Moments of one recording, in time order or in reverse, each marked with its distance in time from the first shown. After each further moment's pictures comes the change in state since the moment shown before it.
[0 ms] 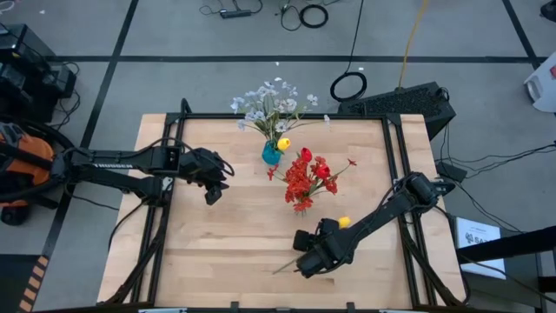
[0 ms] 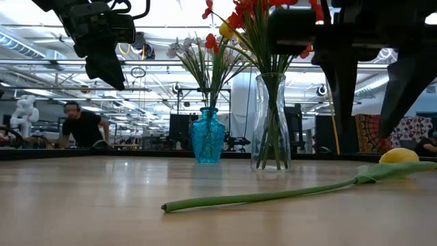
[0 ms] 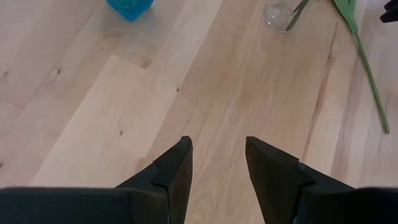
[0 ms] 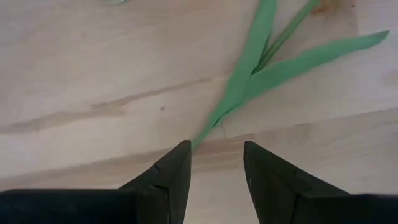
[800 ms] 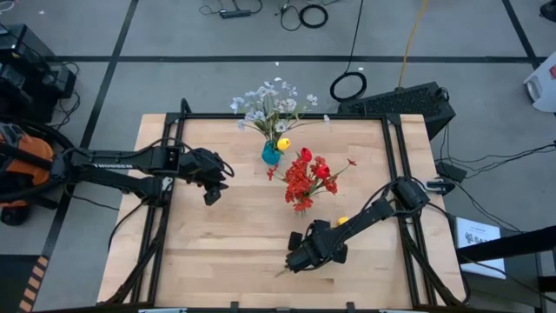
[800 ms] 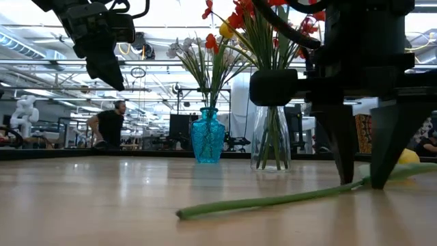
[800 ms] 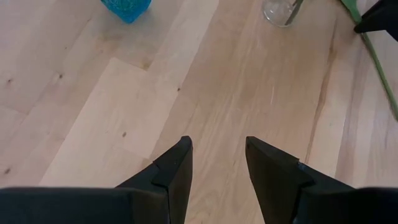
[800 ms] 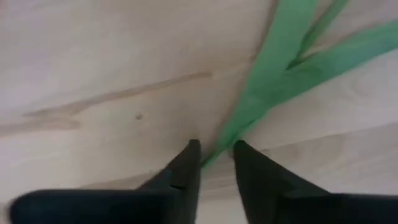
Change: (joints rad) left arm 0.000 0.000 0.000 -0.006 0.000 0.045; right arm -0.049 0.143 0.005 0.072 -0.142 -0.067
